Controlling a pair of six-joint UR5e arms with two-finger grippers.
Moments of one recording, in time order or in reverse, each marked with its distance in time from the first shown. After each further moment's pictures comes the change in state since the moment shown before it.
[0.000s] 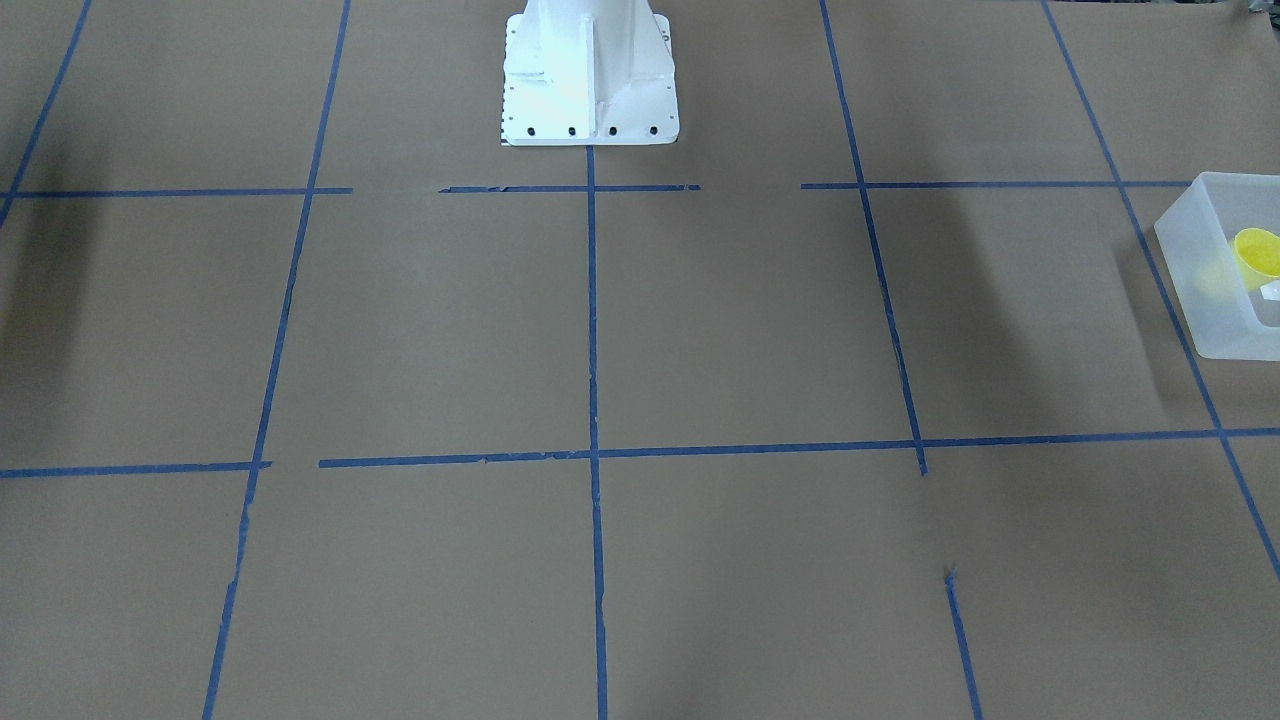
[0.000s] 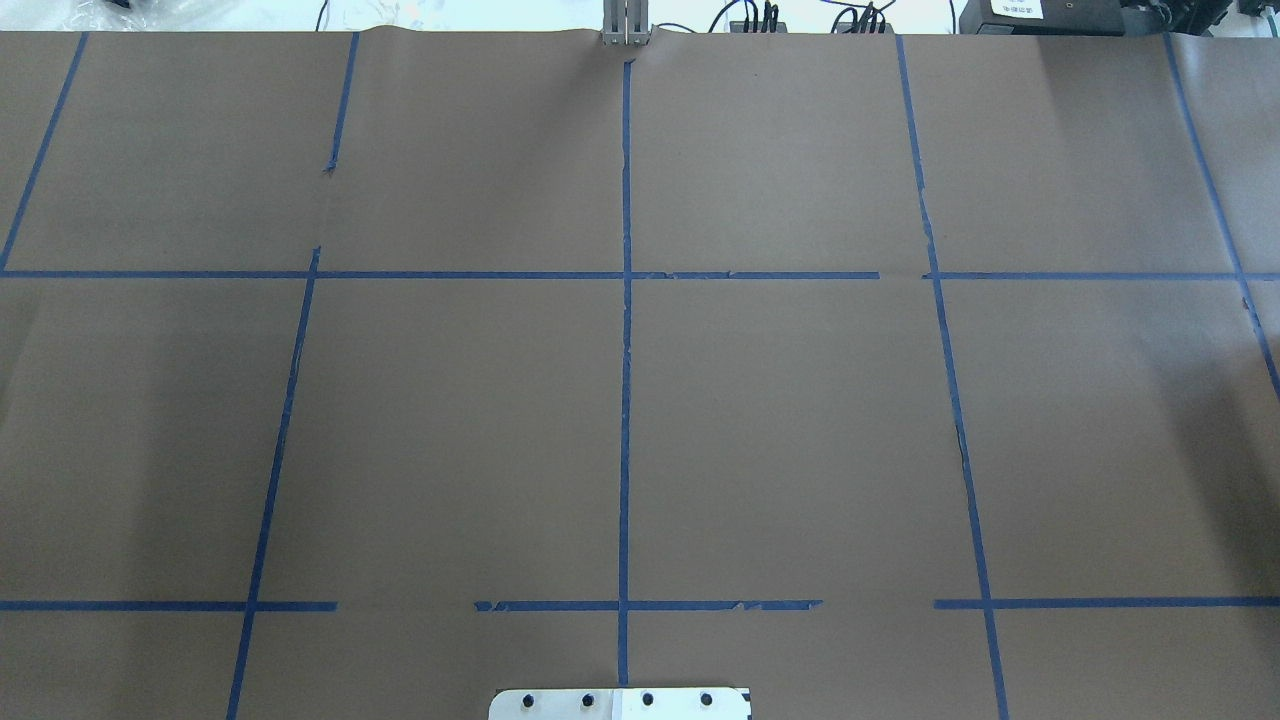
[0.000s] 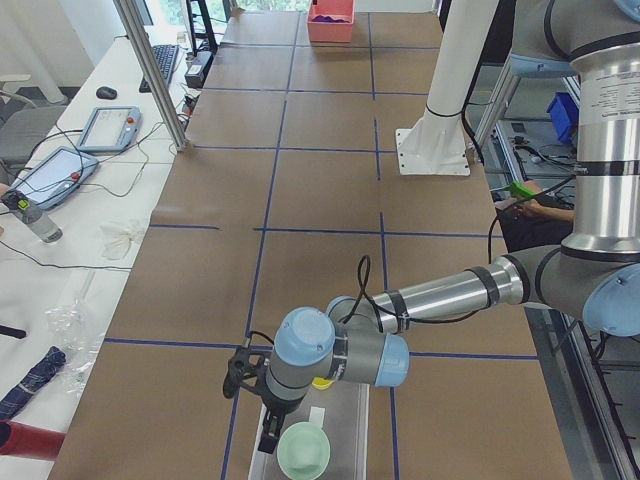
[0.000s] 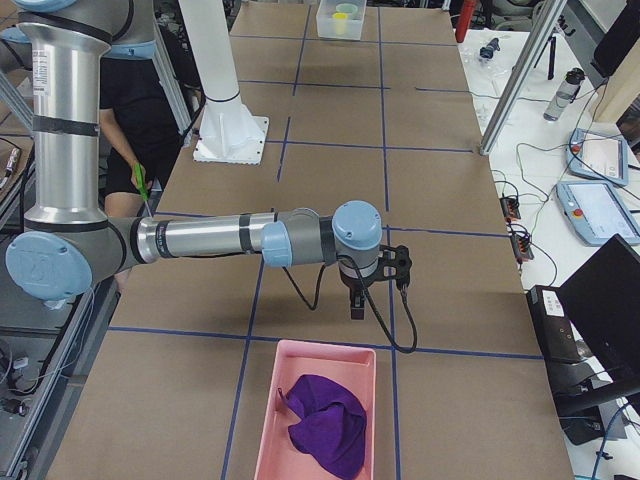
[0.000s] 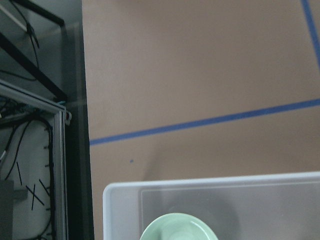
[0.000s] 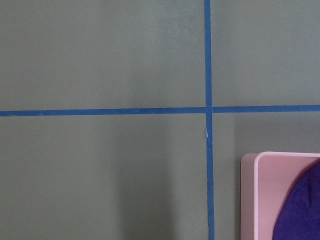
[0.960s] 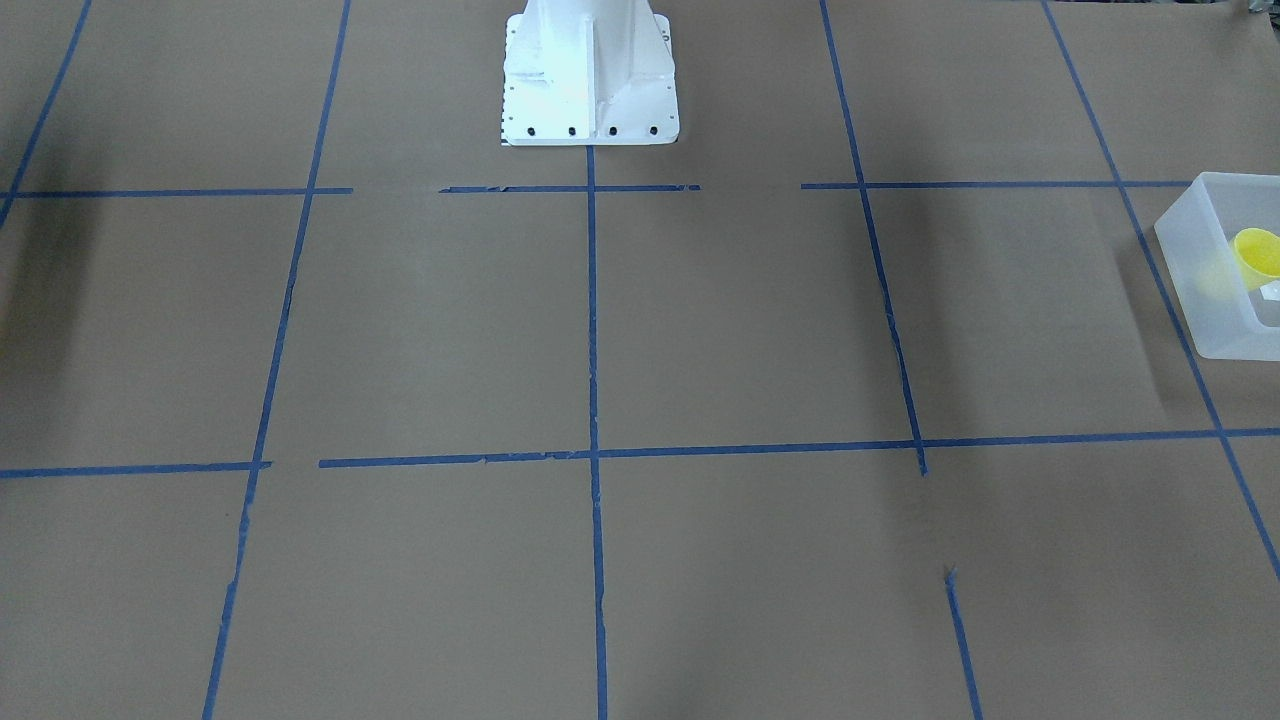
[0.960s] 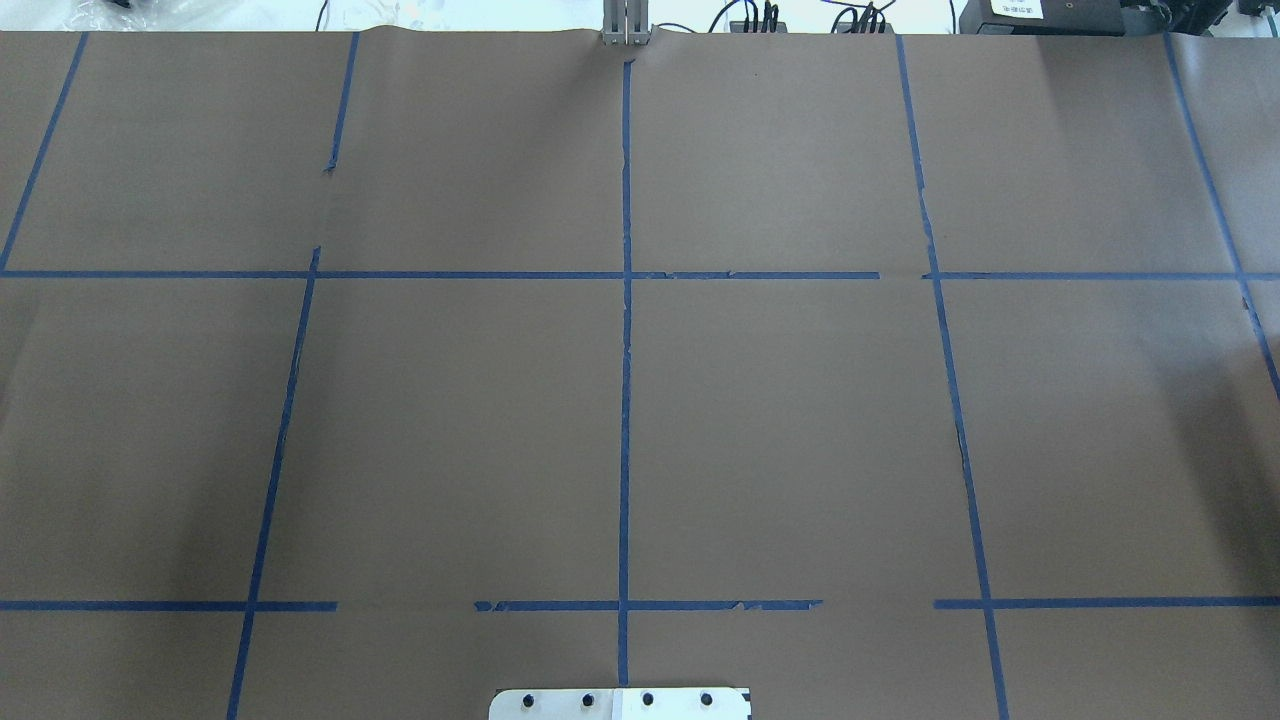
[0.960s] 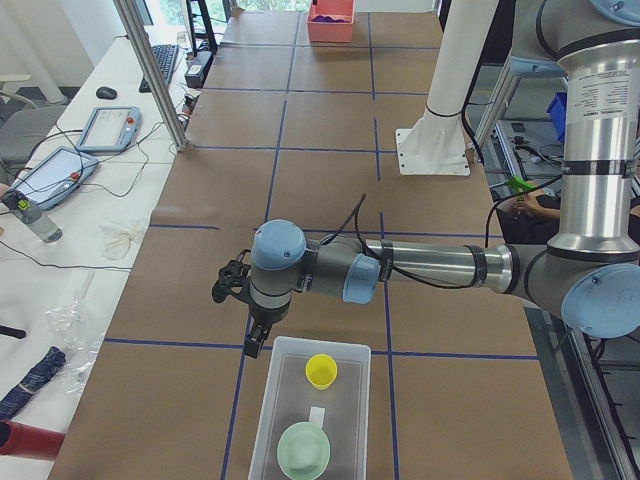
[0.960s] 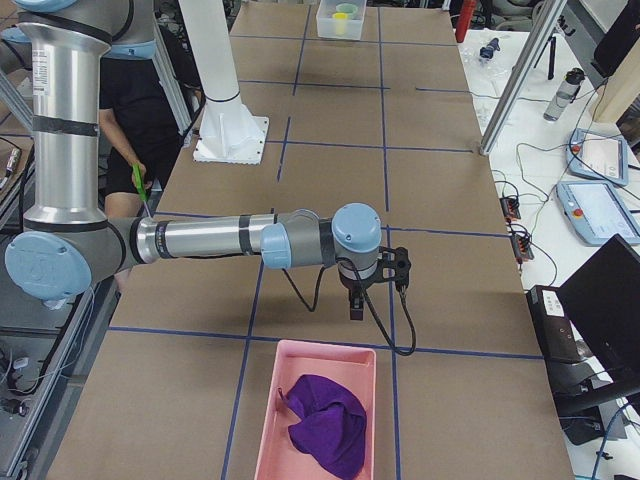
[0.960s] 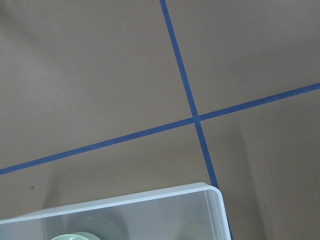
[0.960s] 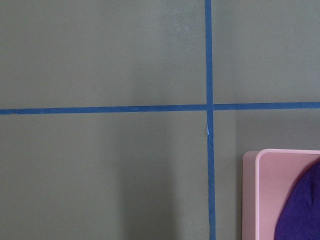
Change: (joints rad) left arm 0.132 -0.014 -0.154 0.327 -0.108 0.002; right arm 0.000 -0.005 -0.006 0.005 0.008 -0.001
